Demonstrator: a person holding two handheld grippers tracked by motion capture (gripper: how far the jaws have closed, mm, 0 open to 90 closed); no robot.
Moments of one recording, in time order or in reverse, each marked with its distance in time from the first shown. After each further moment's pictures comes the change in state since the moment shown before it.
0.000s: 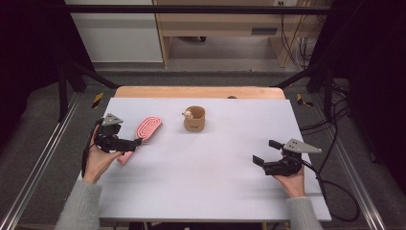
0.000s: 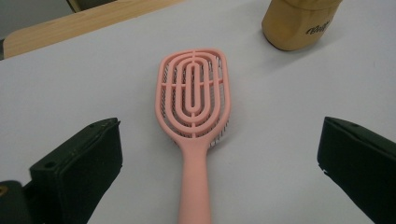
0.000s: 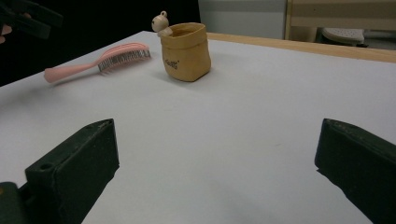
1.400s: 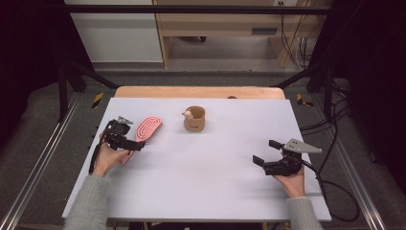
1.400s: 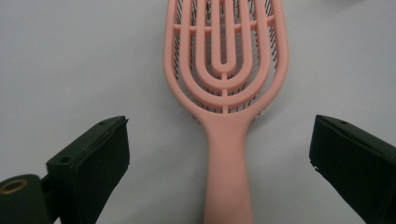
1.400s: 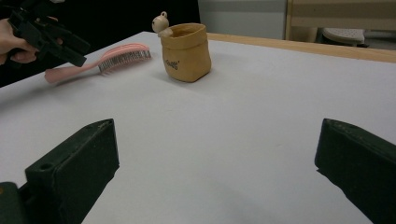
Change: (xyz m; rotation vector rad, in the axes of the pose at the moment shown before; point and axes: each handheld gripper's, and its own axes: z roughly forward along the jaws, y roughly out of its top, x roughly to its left) left arm 0.016 -0.014 0.057 0.198 0.023 -0.016; right arm 0.000 0.000 0.000 -0.002 0.000 0.001
